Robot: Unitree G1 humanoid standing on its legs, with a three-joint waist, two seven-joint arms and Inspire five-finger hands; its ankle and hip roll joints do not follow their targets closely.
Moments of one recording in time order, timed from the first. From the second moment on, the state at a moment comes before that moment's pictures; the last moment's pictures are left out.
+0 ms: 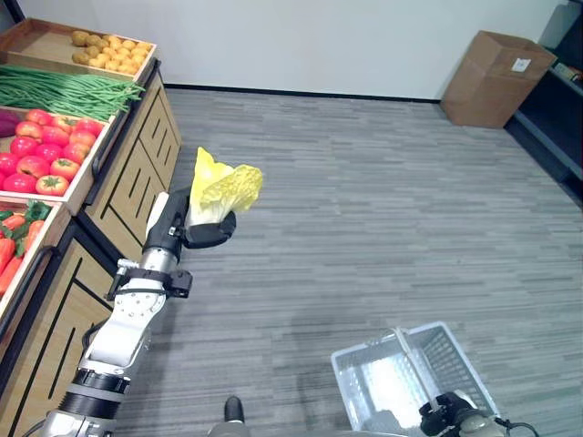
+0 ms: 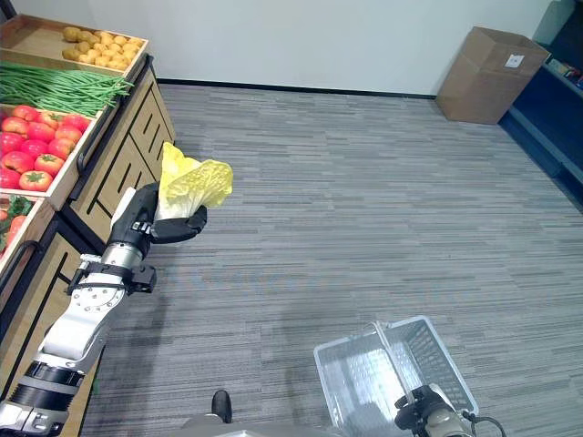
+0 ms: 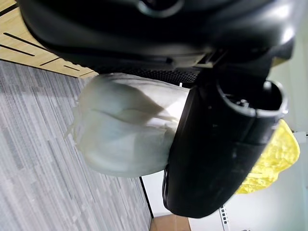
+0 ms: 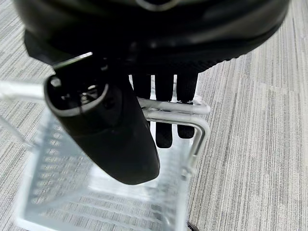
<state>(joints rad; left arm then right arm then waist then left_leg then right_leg) -0.07 0.62 -0.09 -0.08 -0.28 0.08 0.14 -0.03 -0.41 0.17 1.20 -0.16 0.11 -0.02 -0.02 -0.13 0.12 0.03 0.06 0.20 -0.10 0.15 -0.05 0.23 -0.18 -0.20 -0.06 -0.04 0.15</state>
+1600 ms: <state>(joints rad) -0.25 0.31 -0.61 0.43 0.09 0.21 0.01 -0.33 -0.51 0.40 0.39 -0.23 0.23 -0.03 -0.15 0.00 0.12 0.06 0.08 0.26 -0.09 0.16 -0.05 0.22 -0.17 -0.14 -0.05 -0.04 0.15</state>
